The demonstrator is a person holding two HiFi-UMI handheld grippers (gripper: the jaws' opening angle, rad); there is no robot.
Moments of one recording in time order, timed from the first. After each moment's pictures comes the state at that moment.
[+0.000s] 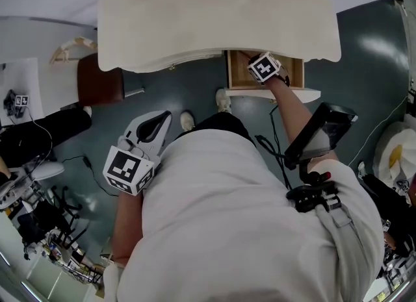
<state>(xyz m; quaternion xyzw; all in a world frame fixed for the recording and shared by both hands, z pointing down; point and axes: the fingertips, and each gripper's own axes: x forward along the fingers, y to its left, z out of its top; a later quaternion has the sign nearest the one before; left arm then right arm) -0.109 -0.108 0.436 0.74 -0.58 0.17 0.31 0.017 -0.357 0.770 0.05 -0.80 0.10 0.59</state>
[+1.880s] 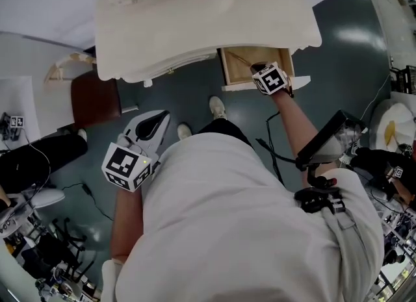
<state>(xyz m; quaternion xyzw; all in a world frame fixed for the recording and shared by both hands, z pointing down) -0.135 -0.042 0.421 0.79 -0.53 0.13 0.26 0.045 -0.292 0.668 0.15 -0.83 0.10 0.53</state>
